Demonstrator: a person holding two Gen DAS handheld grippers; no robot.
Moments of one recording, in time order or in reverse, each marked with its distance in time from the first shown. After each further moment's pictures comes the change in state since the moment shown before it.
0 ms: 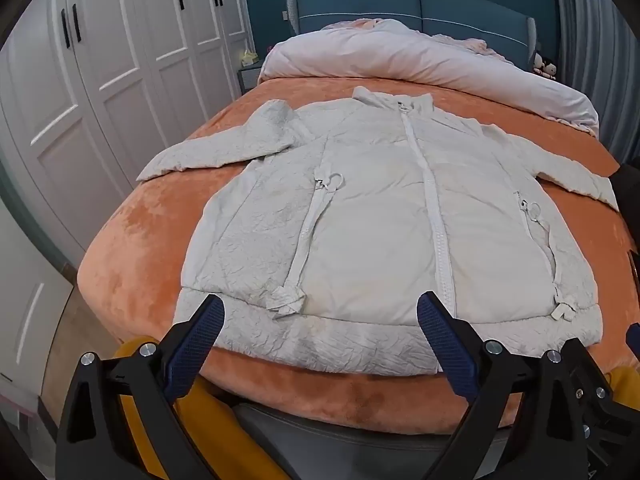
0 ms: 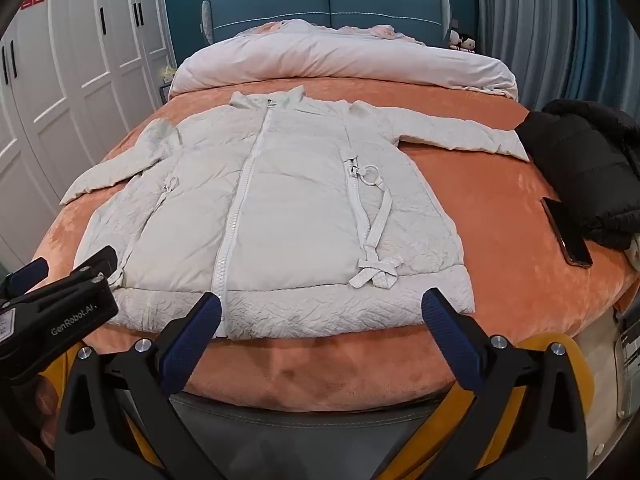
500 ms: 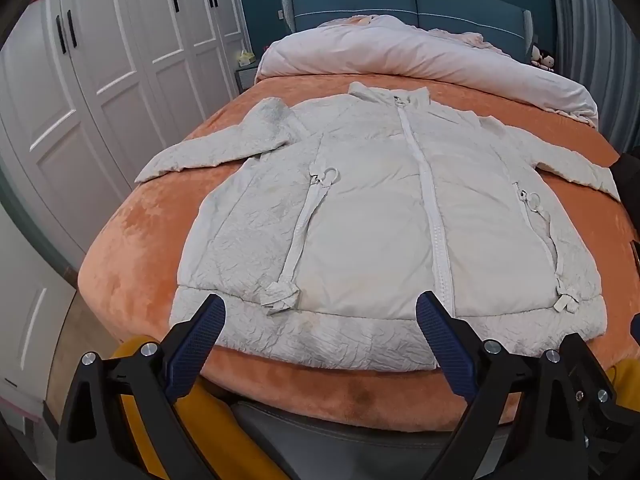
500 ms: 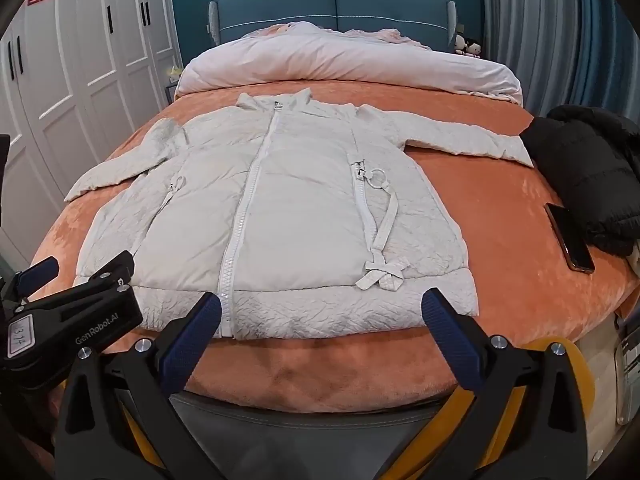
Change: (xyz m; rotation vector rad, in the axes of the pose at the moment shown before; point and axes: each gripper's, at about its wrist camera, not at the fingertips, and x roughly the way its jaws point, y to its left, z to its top) left arm 0.003 -0.009 -0.004 0.014 0.012 -0.002; right arm -0.004 0.004 0.000 -0.015 -0.011 0.019
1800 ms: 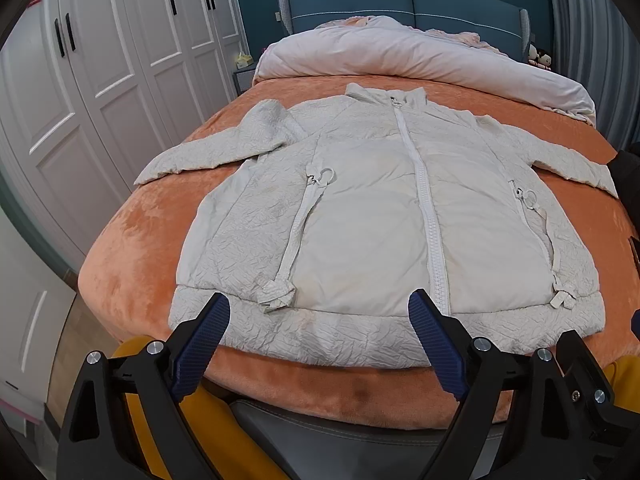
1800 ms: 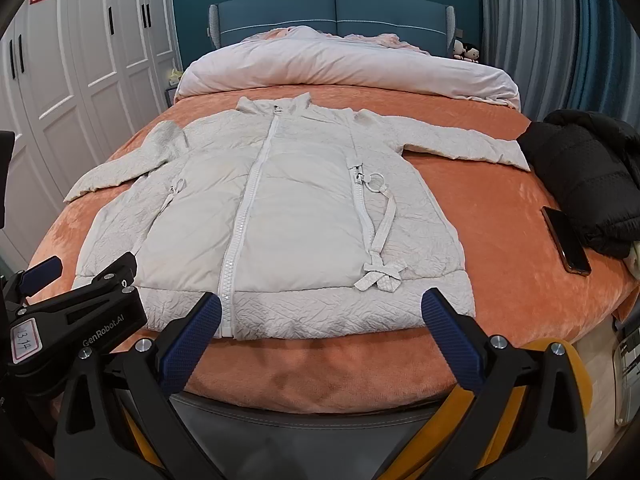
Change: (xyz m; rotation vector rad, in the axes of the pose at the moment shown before) left arm -0.001 -0.002 -0.002 0.008 -0.007 0.001; right arm -0.003 0.003 -0.003 -0.010 -0.015 -0.010
